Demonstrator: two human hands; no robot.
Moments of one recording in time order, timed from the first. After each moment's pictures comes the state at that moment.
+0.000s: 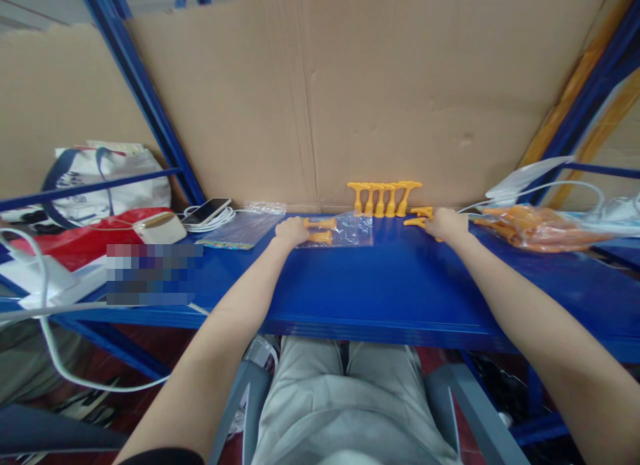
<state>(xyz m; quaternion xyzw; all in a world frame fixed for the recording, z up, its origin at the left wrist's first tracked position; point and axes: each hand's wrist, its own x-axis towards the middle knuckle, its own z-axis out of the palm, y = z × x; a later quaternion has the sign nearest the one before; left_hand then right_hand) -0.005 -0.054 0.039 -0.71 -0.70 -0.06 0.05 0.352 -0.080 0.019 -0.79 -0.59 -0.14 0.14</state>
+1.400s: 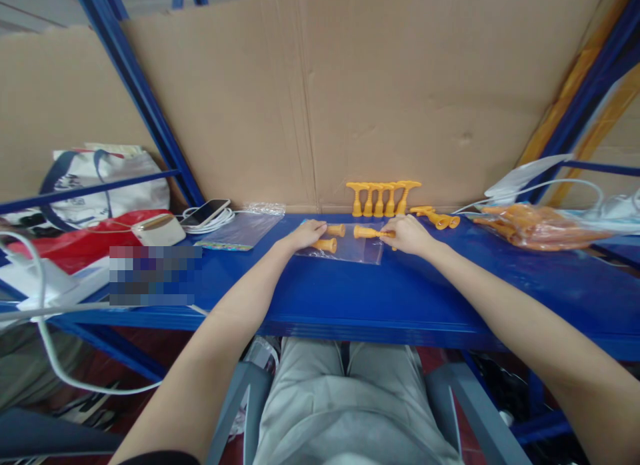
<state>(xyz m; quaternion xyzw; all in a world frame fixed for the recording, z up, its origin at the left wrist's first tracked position) 0.000 -0.026 0.017 -0.85 -0.50 -0.13 -0.07 0.272 -0.107 0.027 -0.55 -0.81 -0.17 0.09</state>
